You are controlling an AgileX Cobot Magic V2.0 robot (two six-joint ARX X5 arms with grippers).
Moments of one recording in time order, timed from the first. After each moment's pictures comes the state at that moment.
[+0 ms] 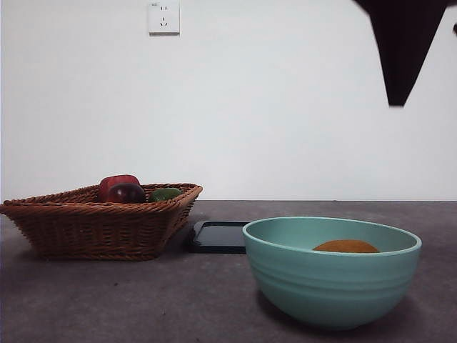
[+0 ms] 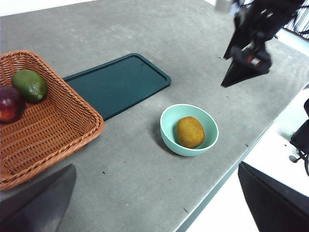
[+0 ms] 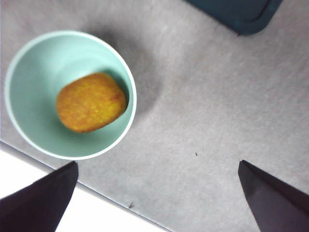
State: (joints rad) left arm -1.08 0.40 0.93 -0.96 -0.18 -0.25; right arm 0.64 1.29 1.20 -1.25 0.03 0.18
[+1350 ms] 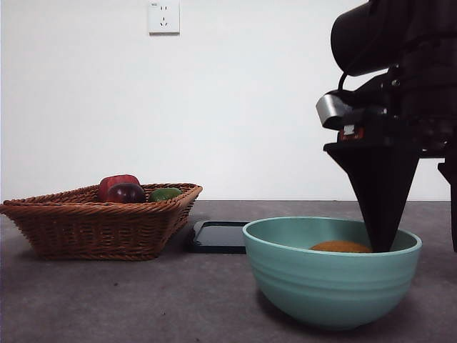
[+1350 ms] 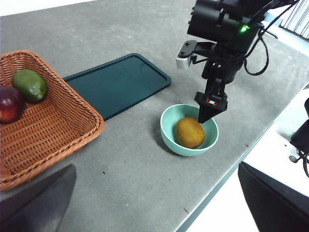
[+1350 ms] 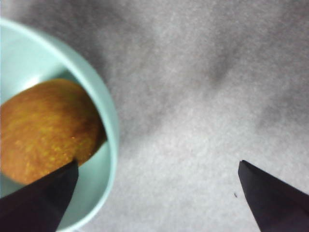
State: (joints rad) left arm -1.08 0.40 0.93 -0.96 -0.18 -0.25; right arm 0.54 1.52 0.99 -0.97 -0.12 0.16
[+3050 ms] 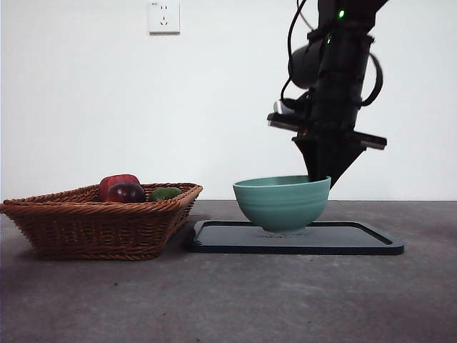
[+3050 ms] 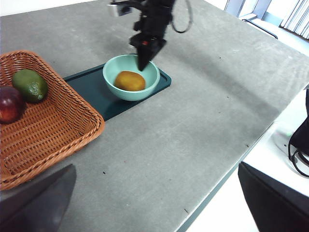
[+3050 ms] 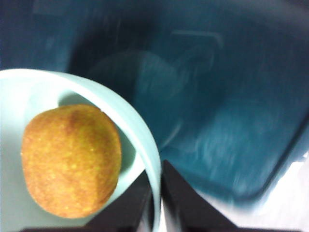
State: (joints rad) left arm -1.08 0.40 0.93 -0.96 -0.18 -0.25; right arm 0.37 2.08 1.80 -1.15 -0.18 0.11
